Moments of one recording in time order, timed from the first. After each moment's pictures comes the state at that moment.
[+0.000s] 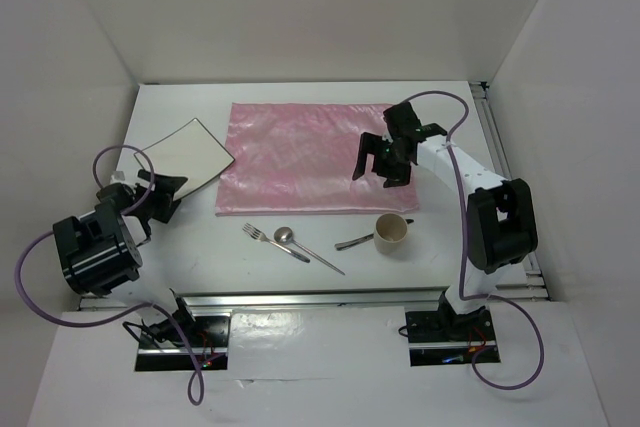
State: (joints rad) left arm 0.57 1.62 0.48 0.56 0.60 -0.87; right arm 0.31 1.70 1.30 -0.67 -0.18 0.49
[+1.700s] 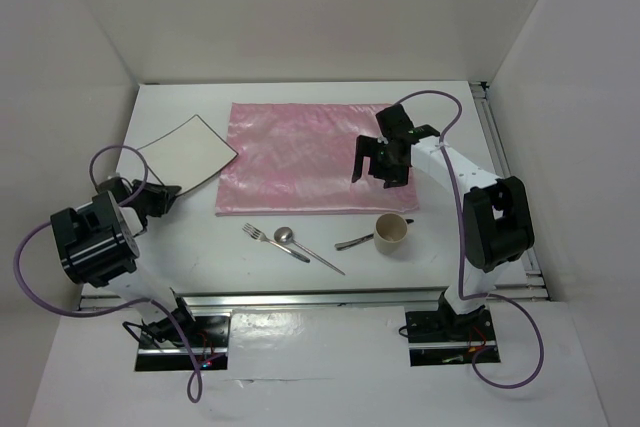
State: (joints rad) left arm 0.57 1.69 0.57 0.45 0.52 -0.92; right arm 0.35 1.71 1.30 -0.67 -0.09 0.48
